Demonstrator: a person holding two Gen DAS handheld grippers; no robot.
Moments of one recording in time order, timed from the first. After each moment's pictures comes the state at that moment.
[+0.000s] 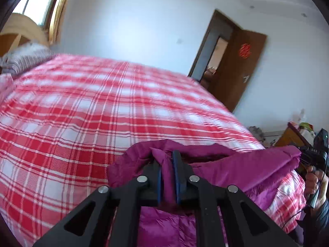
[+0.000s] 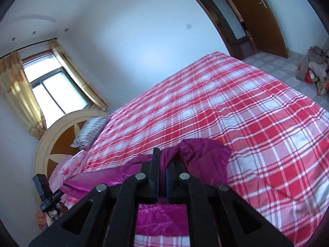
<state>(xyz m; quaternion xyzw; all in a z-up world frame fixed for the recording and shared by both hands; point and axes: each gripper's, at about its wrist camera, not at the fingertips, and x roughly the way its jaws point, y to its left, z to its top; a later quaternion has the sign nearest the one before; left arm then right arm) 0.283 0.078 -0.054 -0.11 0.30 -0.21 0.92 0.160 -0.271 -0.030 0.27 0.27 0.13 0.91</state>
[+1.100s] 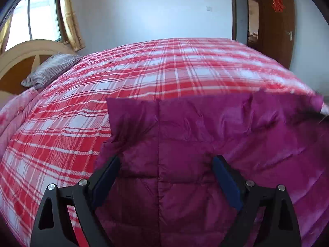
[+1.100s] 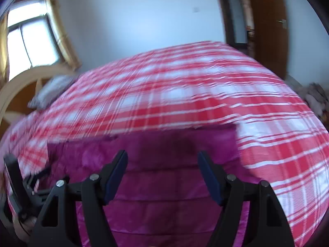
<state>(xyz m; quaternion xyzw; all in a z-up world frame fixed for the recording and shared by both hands) 0.348 -0.034 -0.135 0.04 0.34 -0.03 0.94 0.293 -0.153 -0.118 0.07 0.36 0.09 0.93</state>
